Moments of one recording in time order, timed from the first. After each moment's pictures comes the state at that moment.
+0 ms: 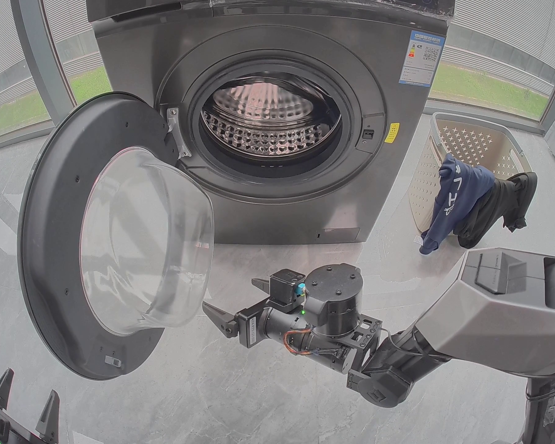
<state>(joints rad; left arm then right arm) 0.00 0.02 -0.02 0.00 0.02 -0.04 0.88 2.27 -0.99 -1.18 -0.01 0.21</state>
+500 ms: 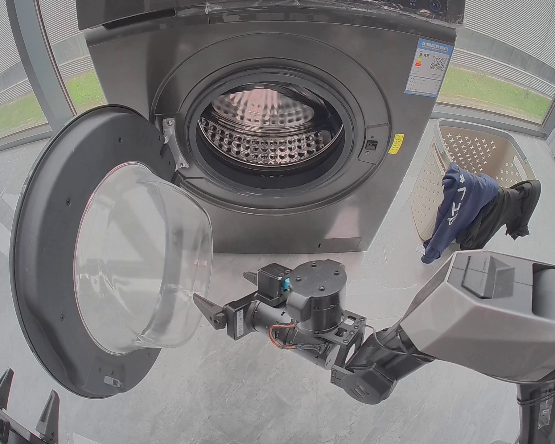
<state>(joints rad) 0.00 0.02 -0.02 0.00 0.02 -0.04 0.89 2.32 -1.09 -1.15 -0.04 0.21</state>
